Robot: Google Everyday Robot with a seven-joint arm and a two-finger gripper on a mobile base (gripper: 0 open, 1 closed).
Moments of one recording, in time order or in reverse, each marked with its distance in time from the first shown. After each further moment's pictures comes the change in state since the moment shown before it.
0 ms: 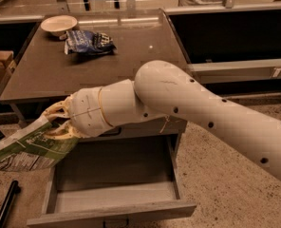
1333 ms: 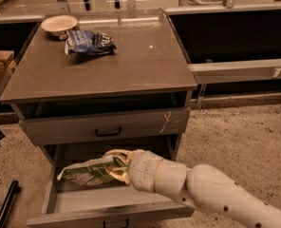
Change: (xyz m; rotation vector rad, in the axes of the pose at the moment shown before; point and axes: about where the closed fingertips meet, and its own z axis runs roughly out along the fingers) arm 0.125 0.125 -0.054 0.417 0.148 0.329
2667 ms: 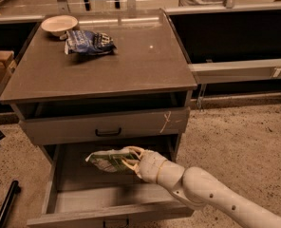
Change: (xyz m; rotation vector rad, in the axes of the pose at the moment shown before) arm 0.152 -0.015 0.021 0.180 0.035 0.261
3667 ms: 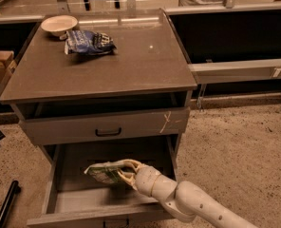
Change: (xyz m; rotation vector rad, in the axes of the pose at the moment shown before) arm 0.072 0.037 0.019 0.010 -0.042 0.216
